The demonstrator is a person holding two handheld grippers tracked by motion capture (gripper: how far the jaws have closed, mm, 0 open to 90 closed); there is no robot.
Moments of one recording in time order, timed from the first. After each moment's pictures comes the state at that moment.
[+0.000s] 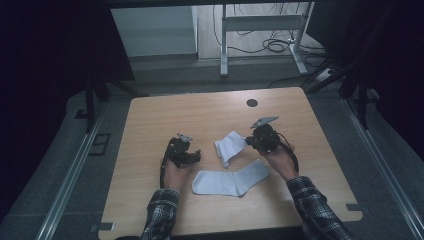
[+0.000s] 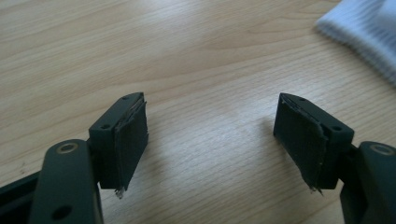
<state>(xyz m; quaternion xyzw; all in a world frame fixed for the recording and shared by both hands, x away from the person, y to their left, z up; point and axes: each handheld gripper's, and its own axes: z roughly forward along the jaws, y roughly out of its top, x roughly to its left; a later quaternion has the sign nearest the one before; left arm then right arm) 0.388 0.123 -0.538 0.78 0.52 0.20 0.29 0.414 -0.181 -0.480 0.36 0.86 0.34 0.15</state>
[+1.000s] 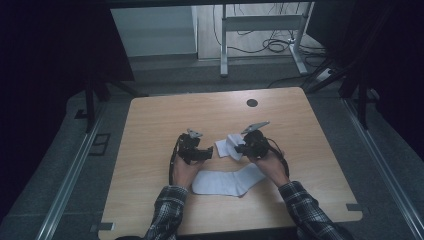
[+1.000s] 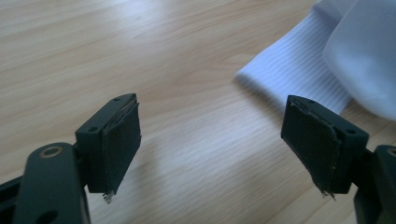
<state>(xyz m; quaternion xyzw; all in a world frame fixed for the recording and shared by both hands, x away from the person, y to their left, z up) 0.391 0.089 -0.521 0.78 0.50 0.17 0.35 0.404 -0.155 -0.494 0.36 0.86 0.36 0.08</state>
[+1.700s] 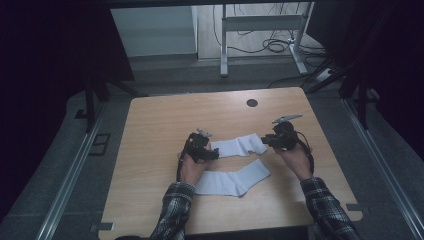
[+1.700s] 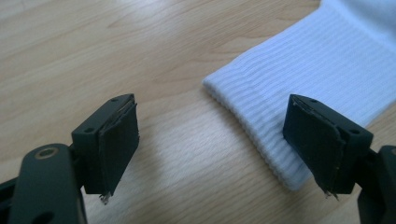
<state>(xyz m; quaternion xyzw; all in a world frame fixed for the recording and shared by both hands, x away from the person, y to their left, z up) 0.406 0.065 -0.534 0.80 0.49 0.18 0.29 0.423 -0.242 -0.485 0.45 0.81 0.35 0.12</state>
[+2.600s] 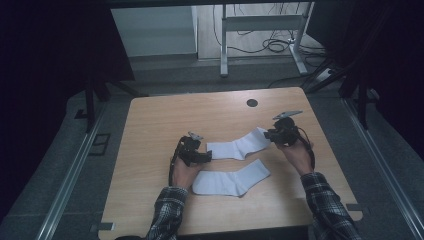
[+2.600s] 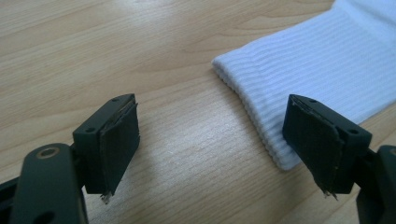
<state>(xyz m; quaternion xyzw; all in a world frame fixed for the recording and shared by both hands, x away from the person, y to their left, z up) 0.393 0.091 -0.536 0.79 0.50 0.17 0.30 0.436 -0.246 -0.479 0.44 0.82 0.33 0.16</state>
